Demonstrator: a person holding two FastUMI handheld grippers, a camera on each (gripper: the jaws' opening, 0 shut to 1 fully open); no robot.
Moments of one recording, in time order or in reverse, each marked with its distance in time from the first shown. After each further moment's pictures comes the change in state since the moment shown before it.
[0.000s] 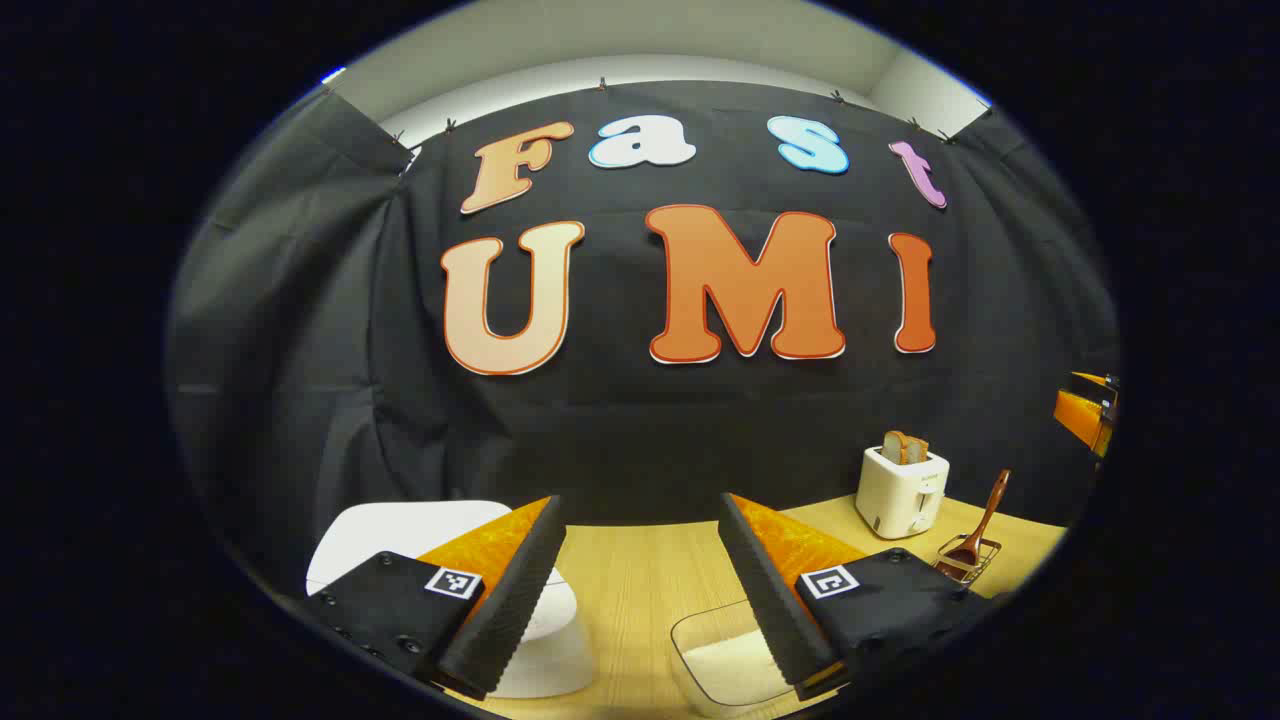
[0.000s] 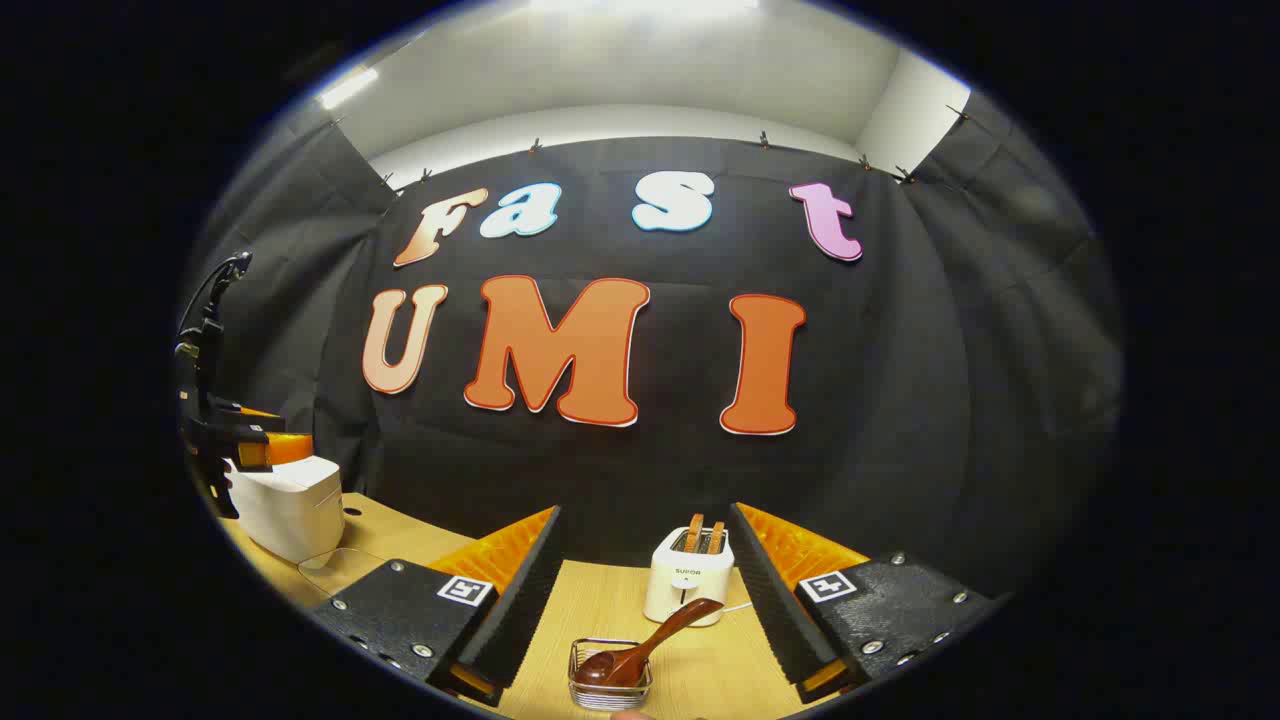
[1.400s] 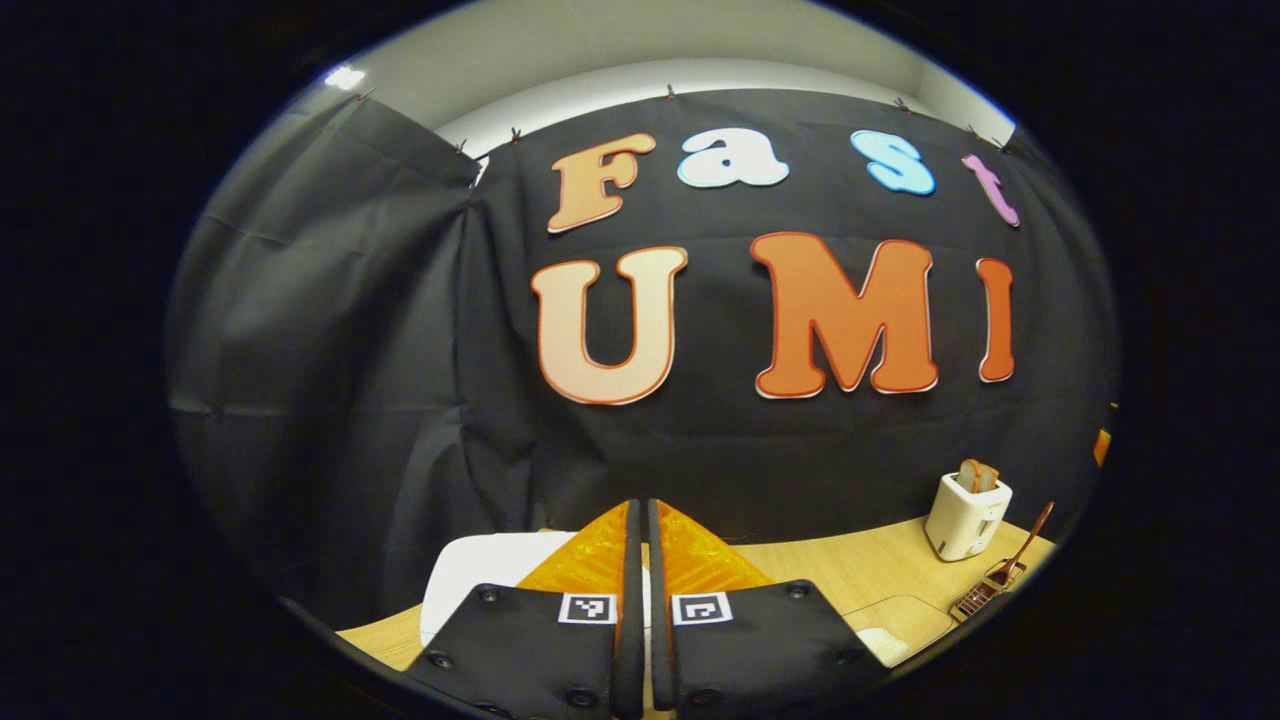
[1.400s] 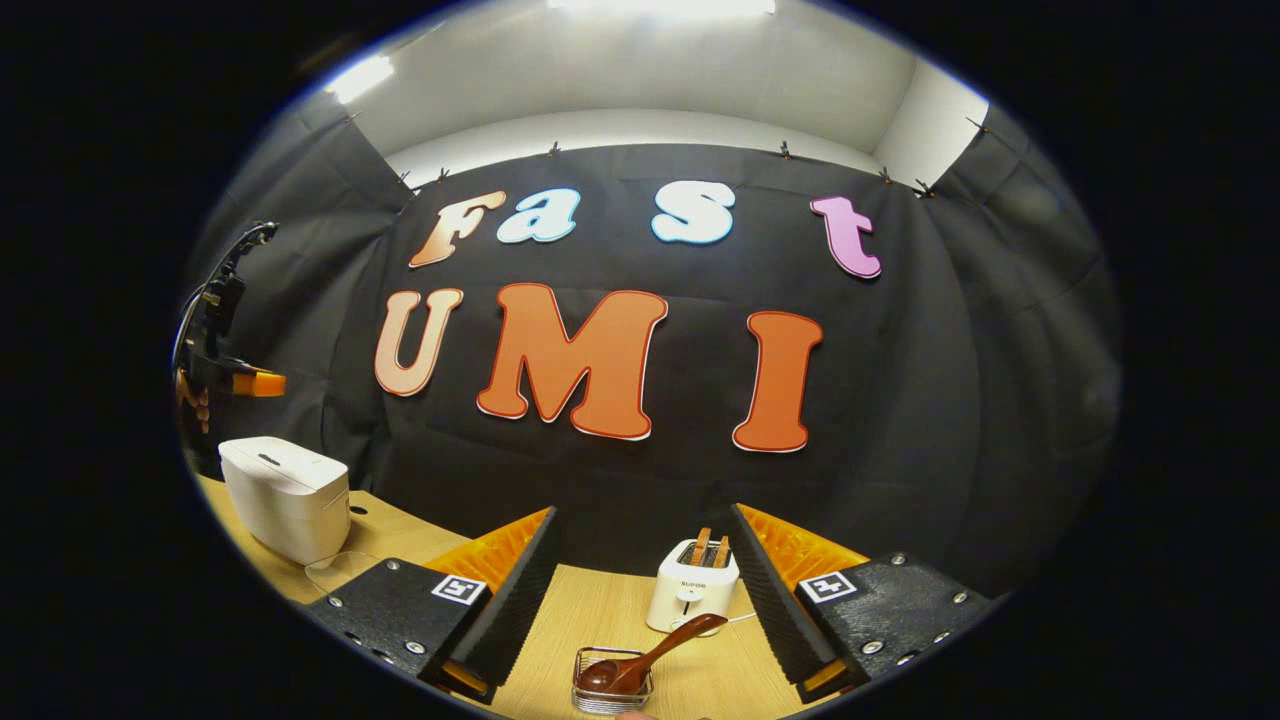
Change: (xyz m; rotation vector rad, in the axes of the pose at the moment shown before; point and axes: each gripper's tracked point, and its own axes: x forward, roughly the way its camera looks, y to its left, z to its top) left arm -0.013 0.098 0.043 -0.020 0.038 0.213; right arm 0.001 0.005 0.019 -0.034 -0.017 0.030
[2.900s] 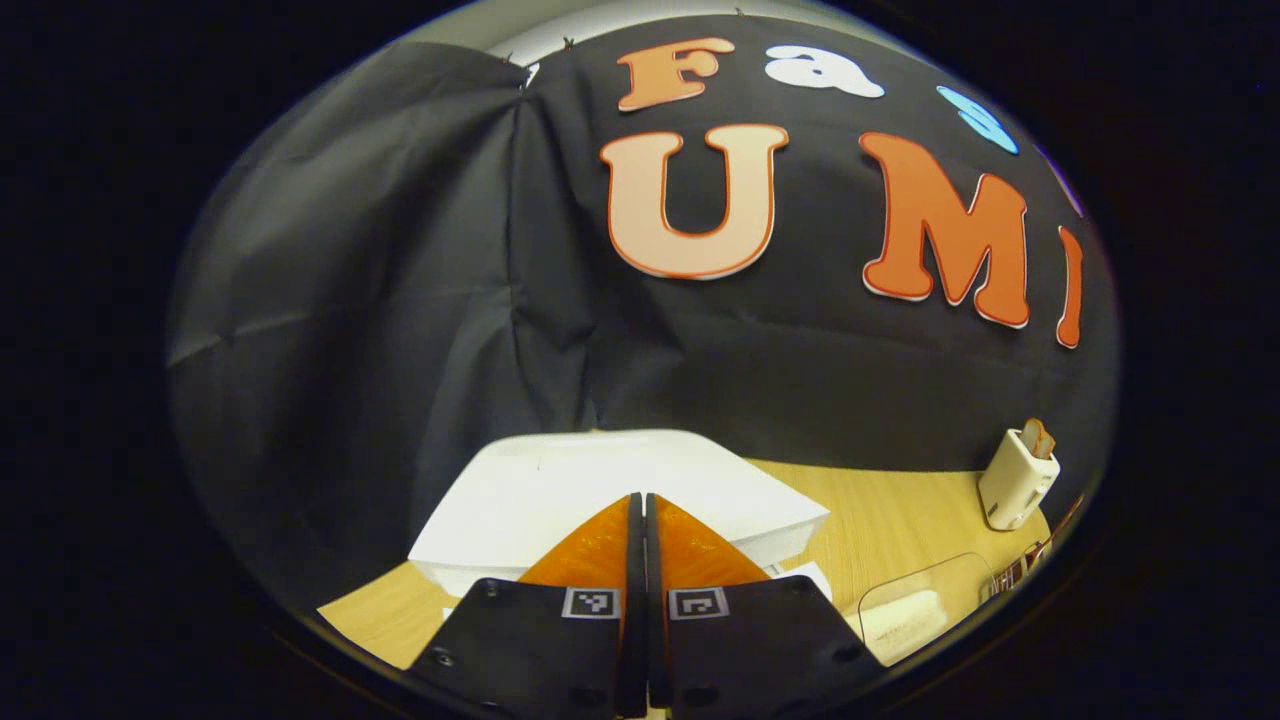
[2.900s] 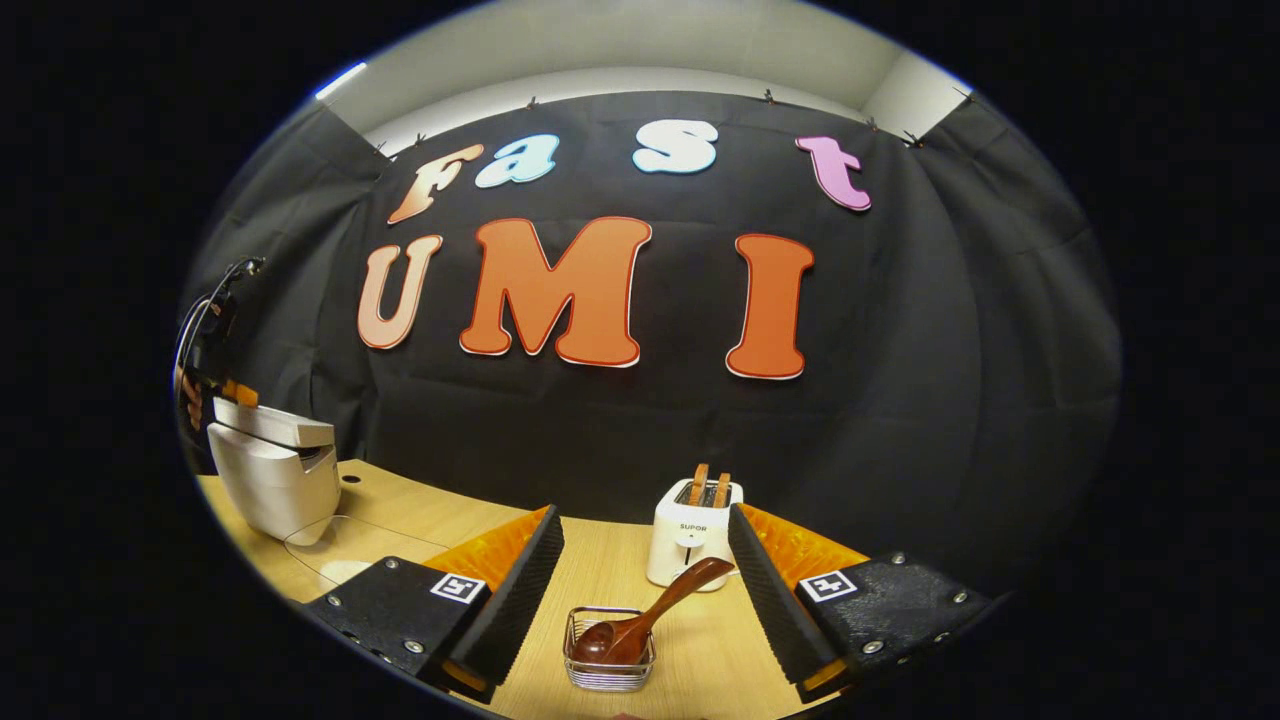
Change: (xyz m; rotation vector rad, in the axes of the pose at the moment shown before) left arm 0.045 0.065 -0.078 -0.049 0.205 0.156; right arm 0.007 -0.007 -0.075 0.045 0.183 -0.025
